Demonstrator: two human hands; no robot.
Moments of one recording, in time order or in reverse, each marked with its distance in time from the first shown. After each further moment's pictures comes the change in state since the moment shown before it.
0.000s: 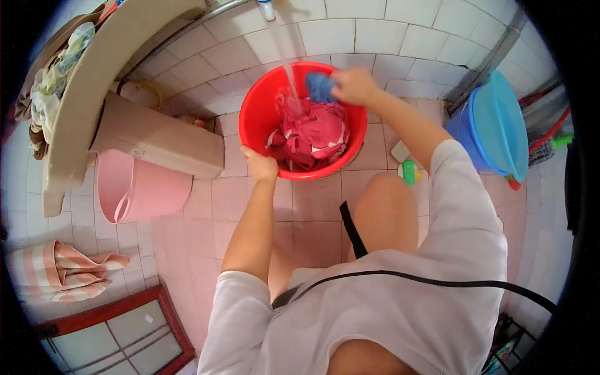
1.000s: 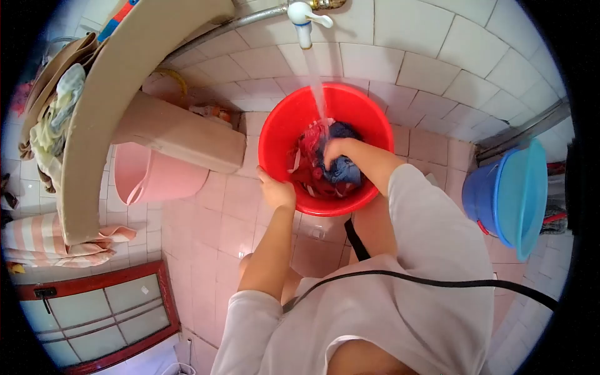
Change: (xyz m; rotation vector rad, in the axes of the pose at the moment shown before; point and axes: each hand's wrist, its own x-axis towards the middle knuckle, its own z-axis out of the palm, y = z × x) left_hand -0.016 0.022 0.002 0.010 0.203 -0.156; right_hand 0.071 -0.042 0.202 0.073 -1.214 -0.245
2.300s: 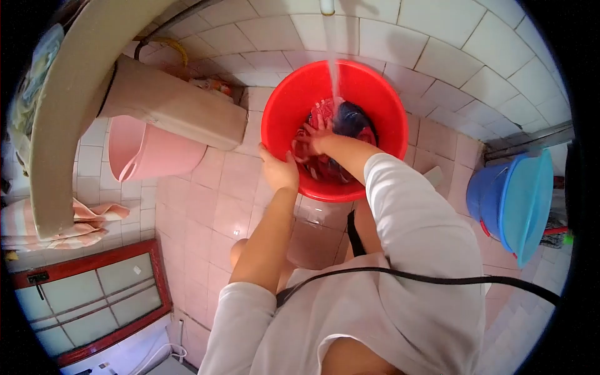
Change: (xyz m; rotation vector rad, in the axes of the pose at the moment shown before) left_hand 0.001 0.006 -0.003 -0.057 0.022 0.009; right_hand 0.004 -0.076 0.028 -0.132 0.346 0.062
